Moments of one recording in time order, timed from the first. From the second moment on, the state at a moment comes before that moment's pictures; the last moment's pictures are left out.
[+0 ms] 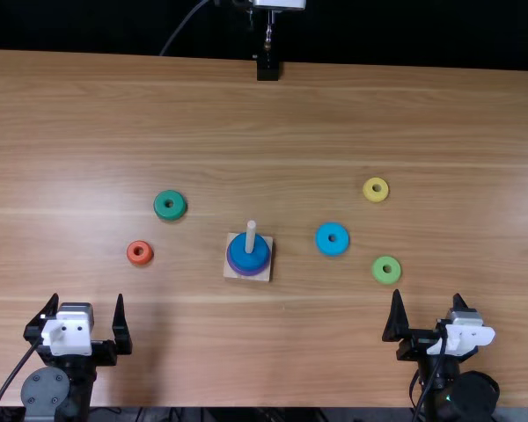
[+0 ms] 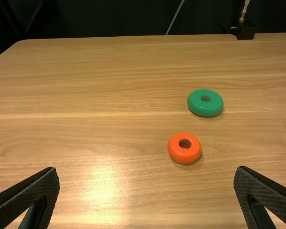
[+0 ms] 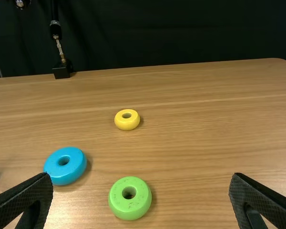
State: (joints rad) left arm 0.00 0.01 0.11 -0.38 -0.02 0.00; right arm -0.05 0.01 0.07 -0.23 -0.03 0.02
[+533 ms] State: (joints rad) left arm 0.00 0.01 0.11 -0.38 -0.02 0.00; right arm -0.05 0.18 0.27 -0.26 -0.03 0.02
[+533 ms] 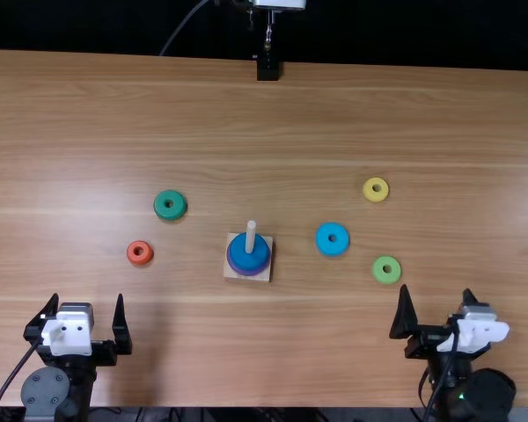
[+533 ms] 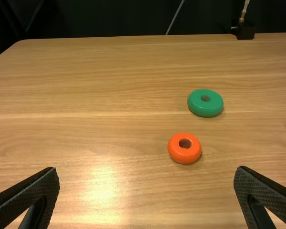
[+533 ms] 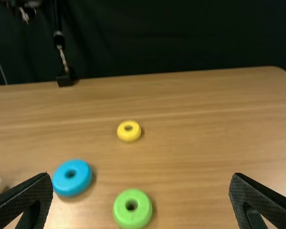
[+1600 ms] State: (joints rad) left arm 0.00 0.01 0.11 -0.38 -0.02 0.00; right arm 0.26 1.53 1.19 -0.64 -0.02 -0.02
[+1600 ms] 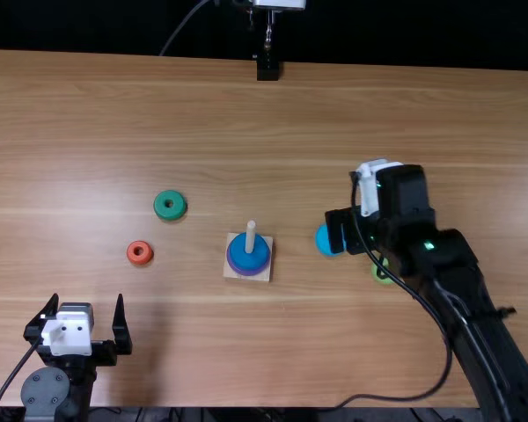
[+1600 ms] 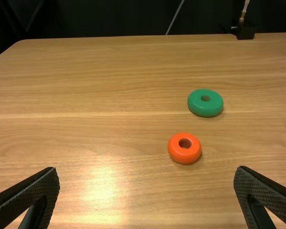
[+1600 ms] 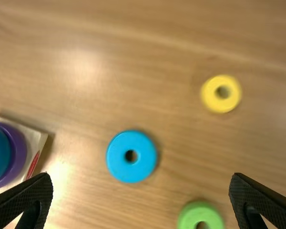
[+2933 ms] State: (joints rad) left arm 0.00 0.01 0.11 -0.38 -0.02 0.00; right arm 0.29 1.98 1.33 -0.74 -0.02 0.10
